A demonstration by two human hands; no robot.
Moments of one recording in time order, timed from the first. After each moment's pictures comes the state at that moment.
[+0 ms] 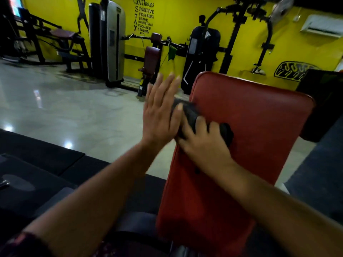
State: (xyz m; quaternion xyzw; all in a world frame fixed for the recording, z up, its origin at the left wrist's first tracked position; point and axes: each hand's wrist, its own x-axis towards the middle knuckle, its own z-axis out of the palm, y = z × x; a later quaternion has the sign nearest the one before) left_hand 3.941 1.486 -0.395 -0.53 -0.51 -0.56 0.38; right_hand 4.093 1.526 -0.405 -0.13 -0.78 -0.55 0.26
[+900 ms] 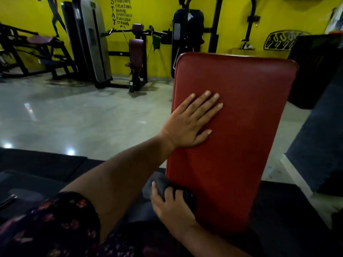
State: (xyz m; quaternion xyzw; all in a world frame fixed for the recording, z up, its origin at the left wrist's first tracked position) left_hand 3.982 1.527 -0.424 -0.72 -0.45 -0.22 0.48; right_hand 4.093 1.448 -0.622 -0.18 -0.90 -0.38 0.07
